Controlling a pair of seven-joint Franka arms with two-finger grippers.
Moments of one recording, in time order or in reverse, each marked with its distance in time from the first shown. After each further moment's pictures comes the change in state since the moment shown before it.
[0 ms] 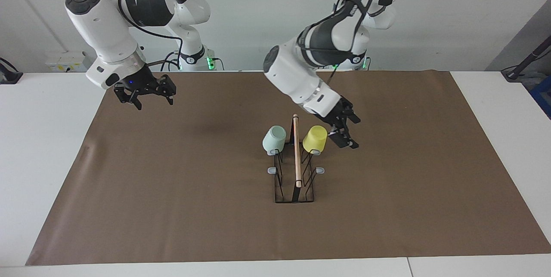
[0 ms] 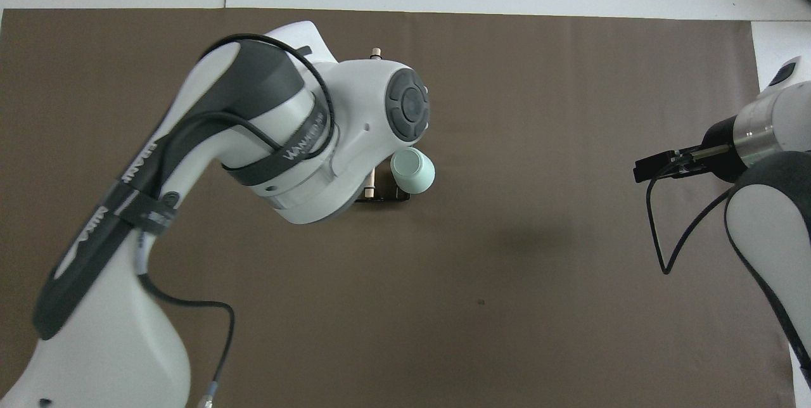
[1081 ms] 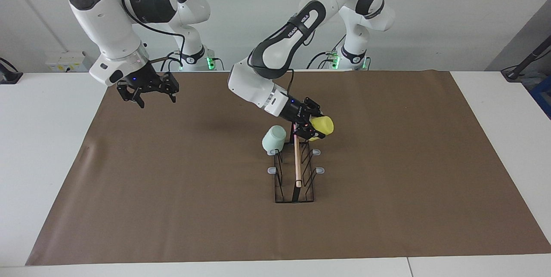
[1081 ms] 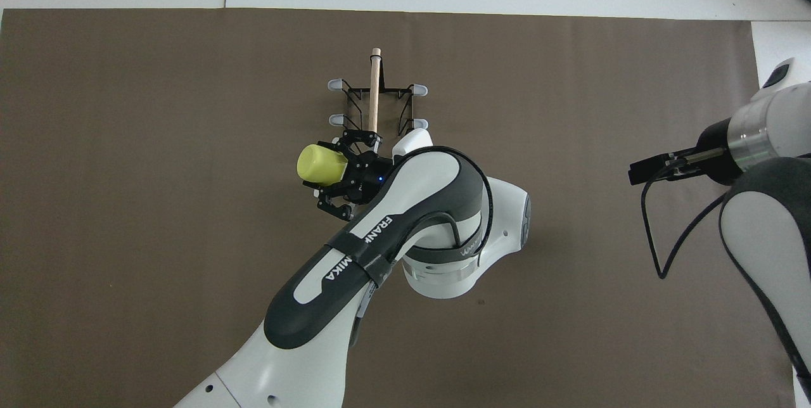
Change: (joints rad) left arm -0.288 0.181 -0.024 -0.055 0.184 -0.247 -0.304; right arm 0.100 -0.007 -0.083 -0.006 0.000 0.000 -0.001
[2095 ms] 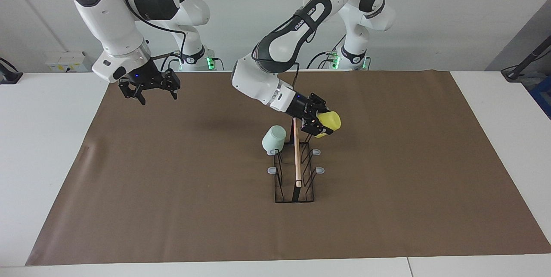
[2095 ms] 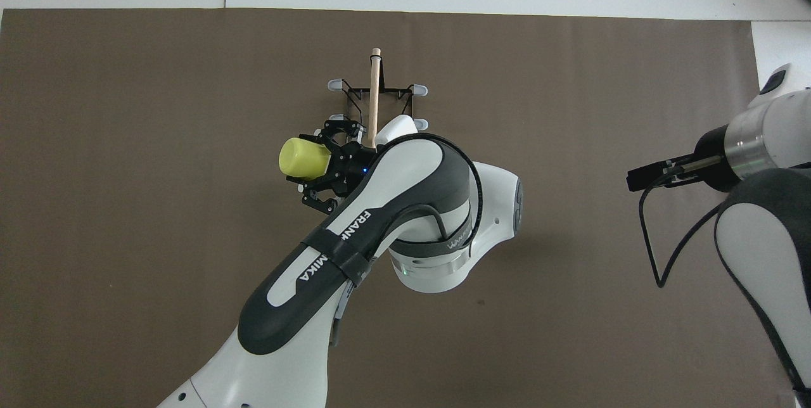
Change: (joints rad) left arm 0.026 -0.034 -0.001 0.014 0.000 -0.036 -0.001; right arm -0.278 -0.022 0.287 -0.018 0.000 -0.002 -0.008
